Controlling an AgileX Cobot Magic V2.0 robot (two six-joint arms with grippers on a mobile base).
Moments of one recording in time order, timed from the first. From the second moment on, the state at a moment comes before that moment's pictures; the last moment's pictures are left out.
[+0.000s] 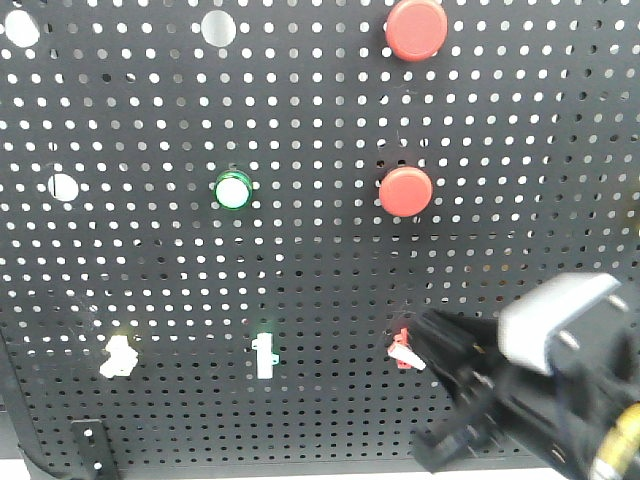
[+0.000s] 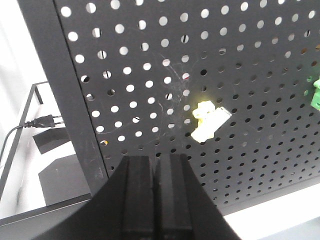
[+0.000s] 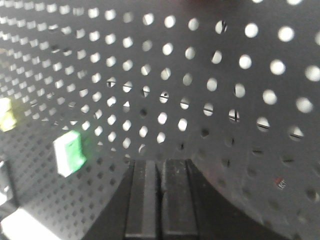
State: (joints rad) left arm -0.27 0.69 -0.57 0.30 0.18 -0.21; right arm 0.48 1.17 -0.70 -0.37 -0.35 0.27
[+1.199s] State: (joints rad) left arm -0.27 0.69 -0.57 0.30 0.19 -0.21; right arm 0.53 1.28 -0.73 -0.37 -0.05 0.41
